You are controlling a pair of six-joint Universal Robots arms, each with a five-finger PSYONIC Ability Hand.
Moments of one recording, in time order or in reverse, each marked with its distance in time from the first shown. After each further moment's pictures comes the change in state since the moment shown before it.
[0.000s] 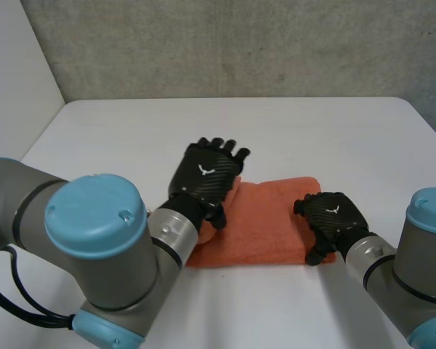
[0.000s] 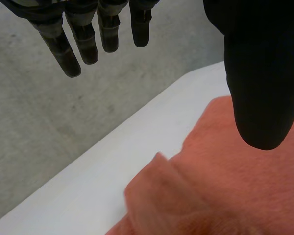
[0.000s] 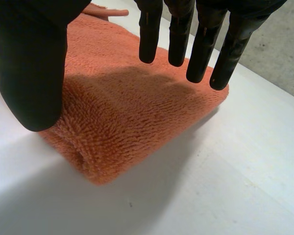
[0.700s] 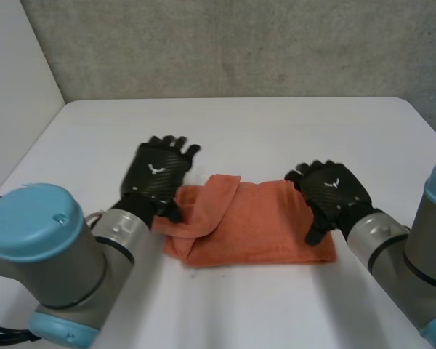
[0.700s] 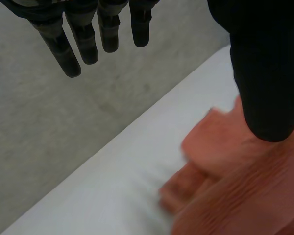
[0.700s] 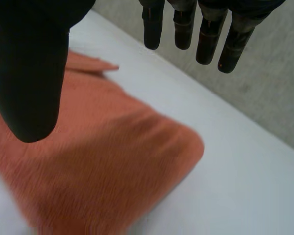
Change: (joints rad) left arm 0.190 0.106 -0.240 0.166 0.075 0.065; right arm 0.048 -0.139 -0.074 0.115 0.011 0.006; left_hand 0.000 0.000 0.000 0.000 0.000; right_hand -0.145 -0.179 -0.199 -0.186 -0.168
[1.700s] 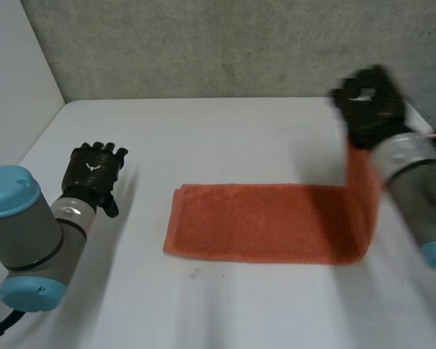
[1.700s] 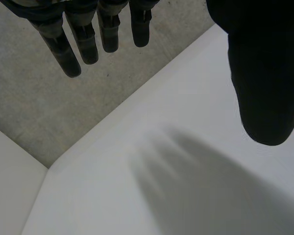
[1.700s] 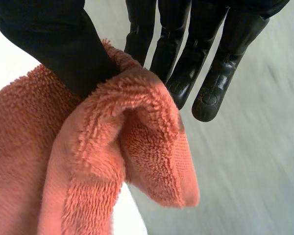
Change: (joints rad) left arm 0.291 -0.079 -0.018 0.016 -0.010 0.096; right arm -0.035 -0.002 -0.239 -0.152 0.071 -0.483; left_hand 0.000 0.000 0.000 0.000 0.000; right_hand 0.769 0.954 0.965 0.960 0.914
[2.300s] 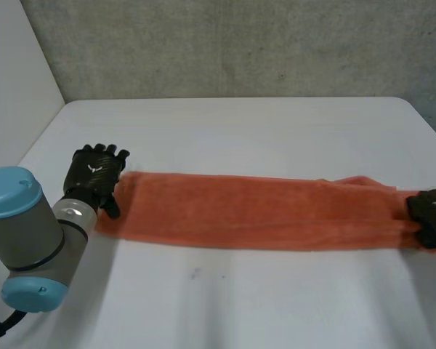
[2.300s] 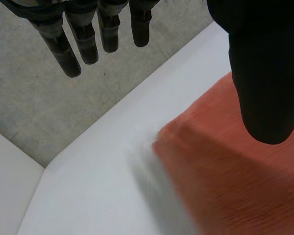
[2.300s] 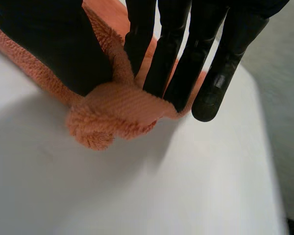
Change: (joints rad) left arm 0.000 -0.010 0.001 0.000 0.007 0.002; right arm -0.552 0.083 0.367 0.074 -0.193 0.106; left_hand 0.000 0.000 0.000 0.000 0.000; right_hand -0.002 0.000 -0.028 -0.004 -0.031
